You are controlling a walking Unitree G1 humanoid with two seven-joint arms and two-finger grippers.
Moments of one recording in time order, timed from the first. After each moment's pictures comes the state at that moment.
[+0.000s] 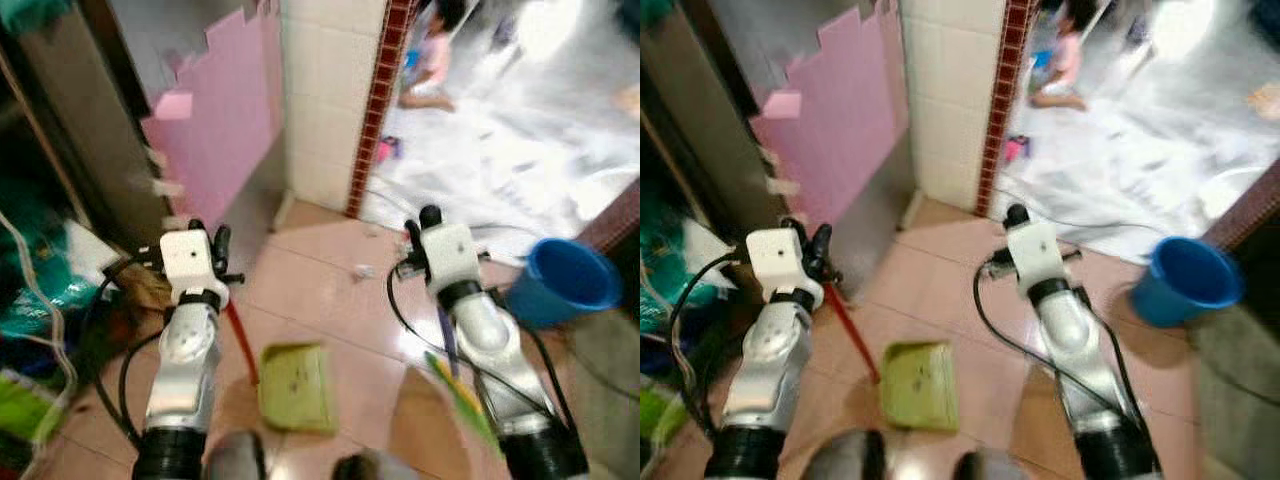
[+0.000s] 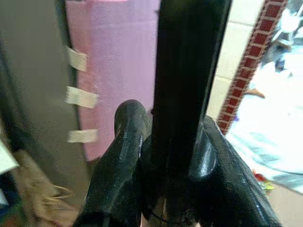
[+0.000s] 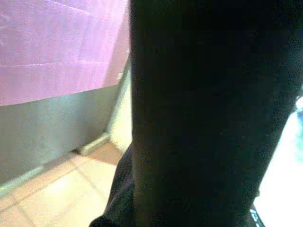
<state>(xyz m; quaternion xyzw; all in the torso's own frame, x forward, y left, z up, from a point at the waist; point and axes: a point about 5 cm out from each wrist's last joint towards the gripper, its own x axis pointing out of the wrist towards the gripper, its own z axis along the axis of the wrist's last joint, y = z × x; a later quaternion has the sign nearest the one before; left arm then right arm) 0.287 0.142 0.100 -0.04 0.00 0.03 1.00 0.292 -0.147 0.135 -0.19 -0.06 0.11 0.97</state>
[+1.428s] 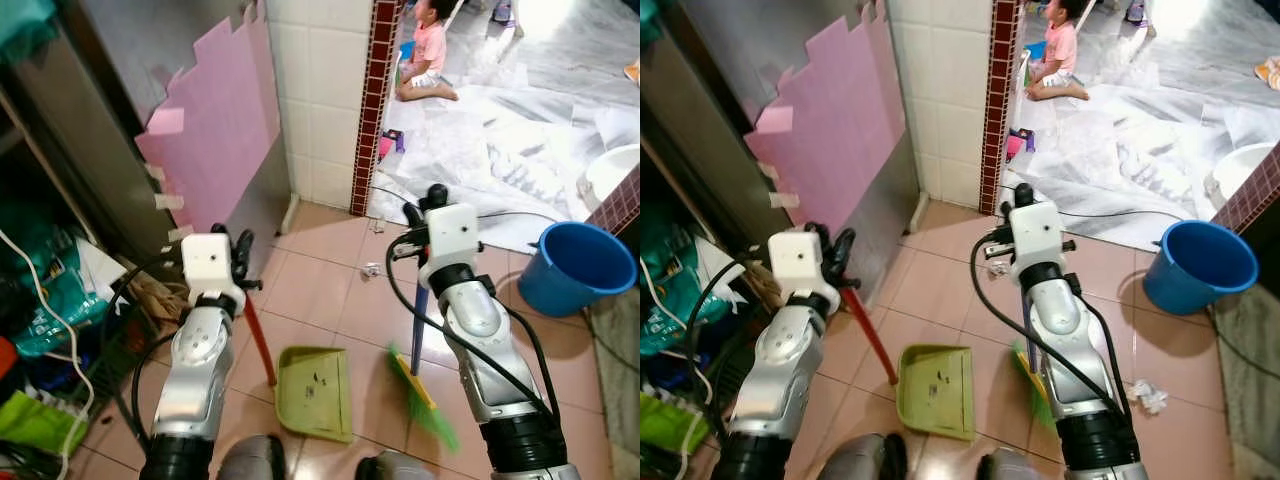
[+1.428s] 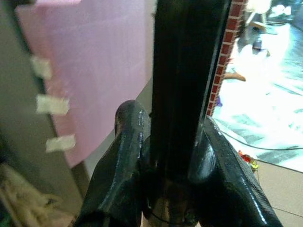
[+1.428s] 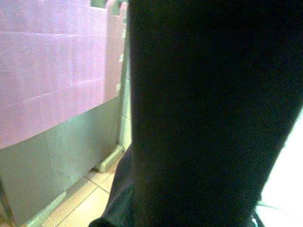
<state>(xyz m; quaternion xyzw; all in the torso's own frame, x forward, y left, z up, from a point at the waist) 0.280 0.132 0.096 -0.04 0.02 -0.01 1.00 0.295 -0.136 0.139 -0.11 -0.05 0.08 0.99</state>
